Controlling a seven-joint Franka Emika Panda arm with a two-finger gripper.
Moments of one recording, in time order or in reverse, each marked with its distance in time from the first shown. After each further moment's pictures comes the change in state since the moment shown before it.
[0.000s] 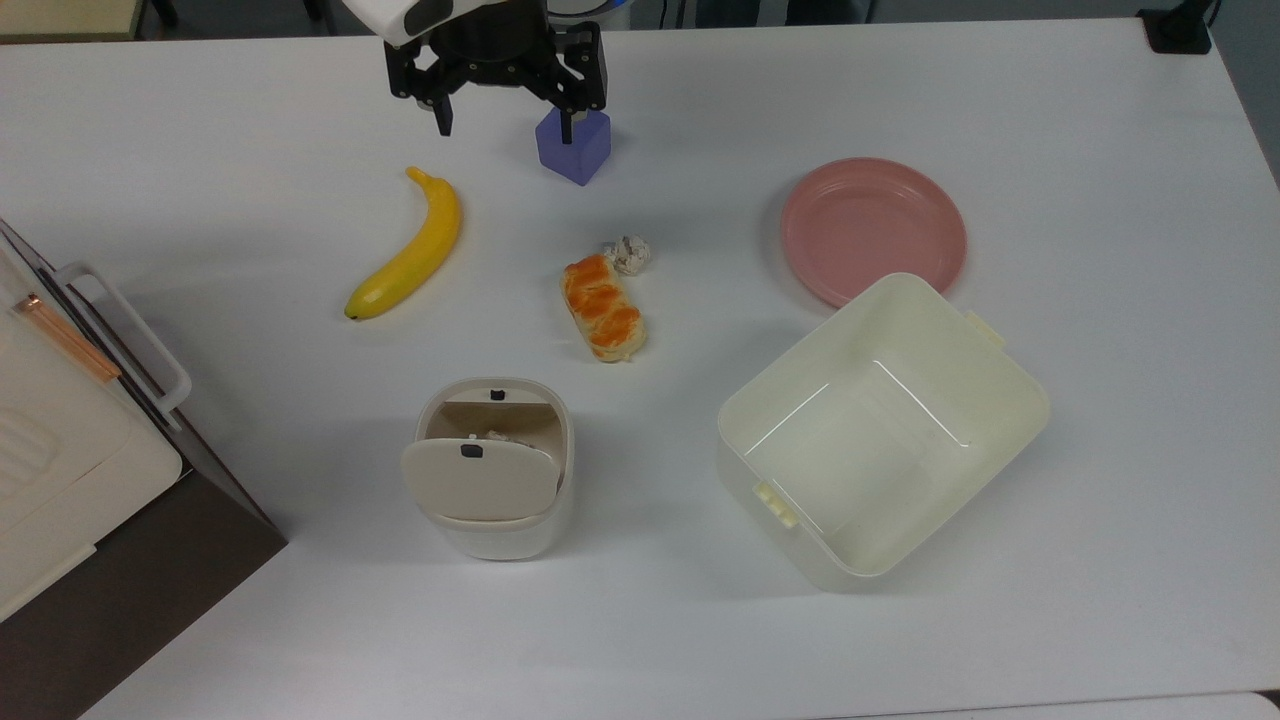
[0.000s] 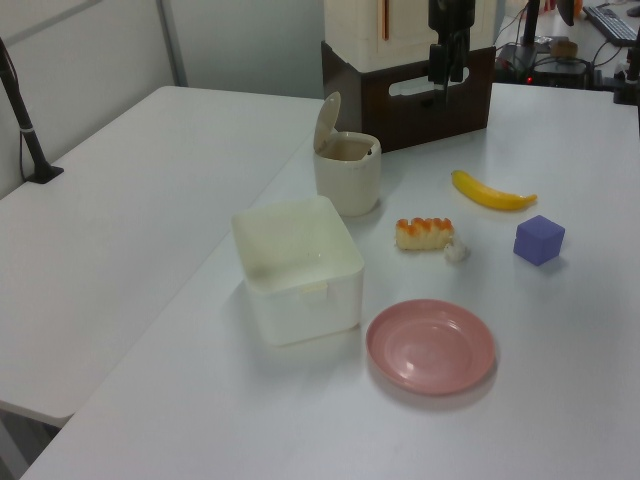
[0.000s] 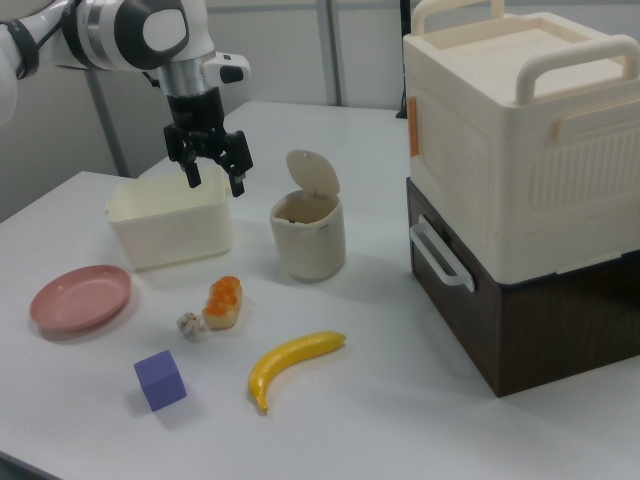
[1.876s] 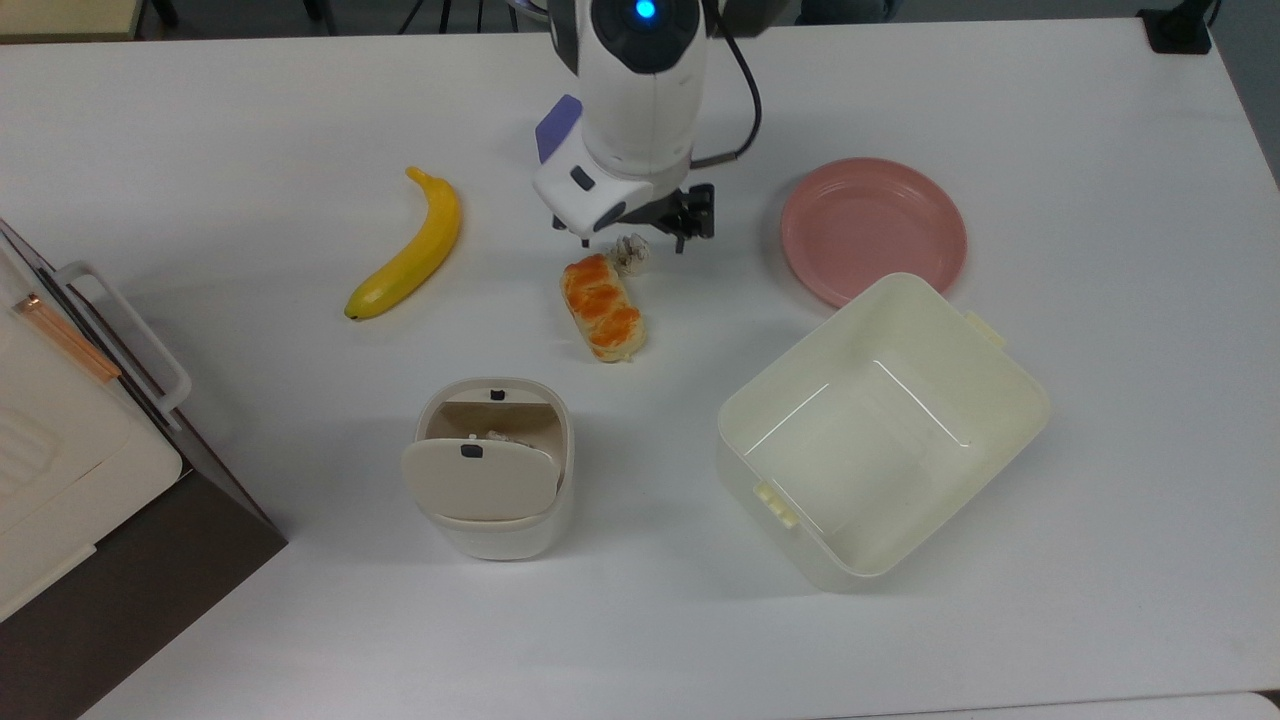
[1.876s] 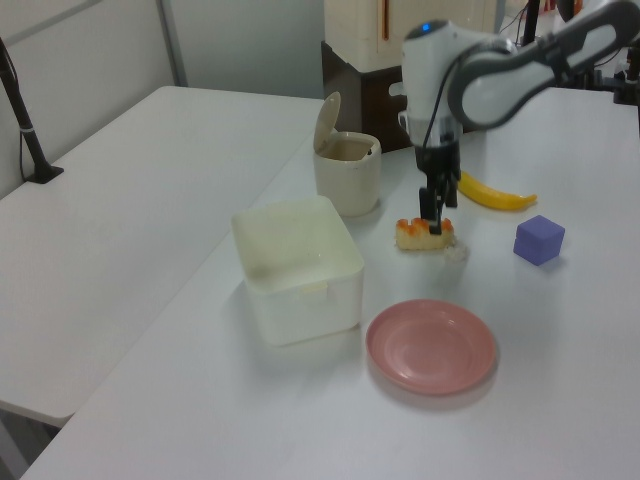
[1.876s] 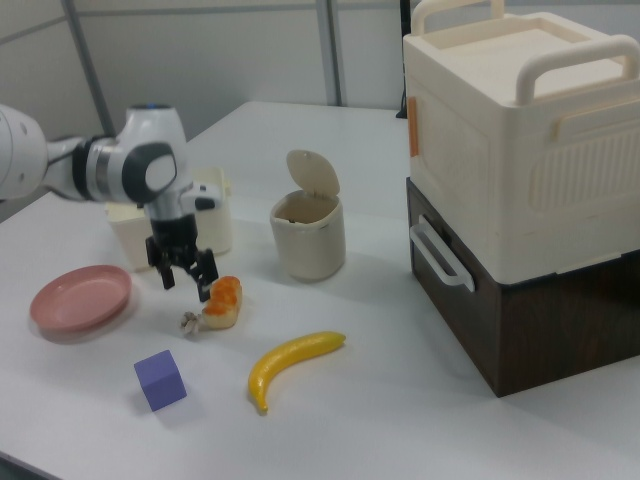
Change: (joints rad) arm 0.154 0.088 0.005 -0.413 0.014 0.396 0.186
